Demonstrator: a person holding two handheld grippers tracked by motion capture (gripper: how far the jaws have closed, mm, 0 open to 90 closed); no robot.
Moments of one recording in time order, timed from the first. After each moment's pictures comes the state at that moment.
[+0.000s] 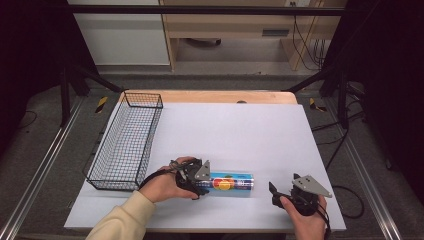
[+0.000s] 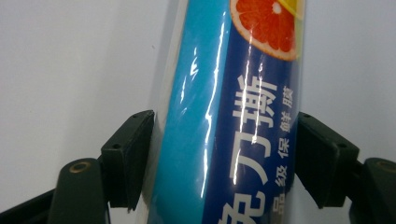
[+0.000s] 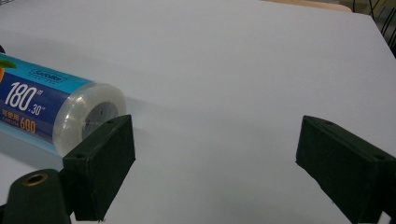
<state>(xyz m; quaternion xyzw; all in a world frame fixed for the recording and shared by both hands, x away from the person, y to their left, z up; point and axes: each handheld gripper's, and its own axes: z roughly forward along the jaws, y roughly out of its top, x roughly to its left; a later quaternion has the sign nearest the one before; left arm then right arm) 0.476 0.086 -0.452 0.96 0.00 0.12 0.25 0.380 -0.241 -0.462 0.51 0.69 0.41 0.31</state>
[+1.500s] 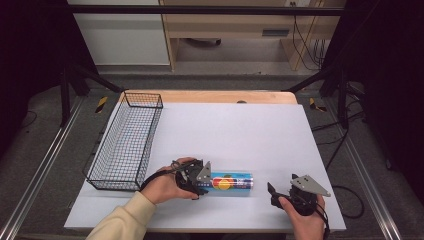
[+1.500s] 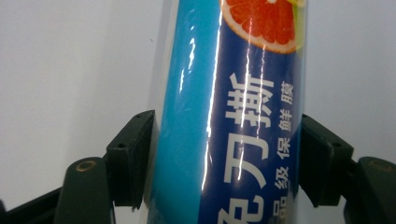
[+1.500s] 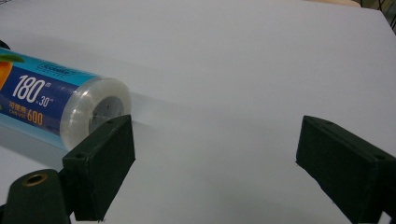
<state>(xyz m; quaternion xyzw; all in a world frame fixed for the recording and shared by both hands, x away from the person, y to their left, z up) 0.474 0.084 -0.452 0.97 -0.01 0.13 0.23 0.381 -0.239 -0.463 0.51 0.70 0.41 0.30</state>
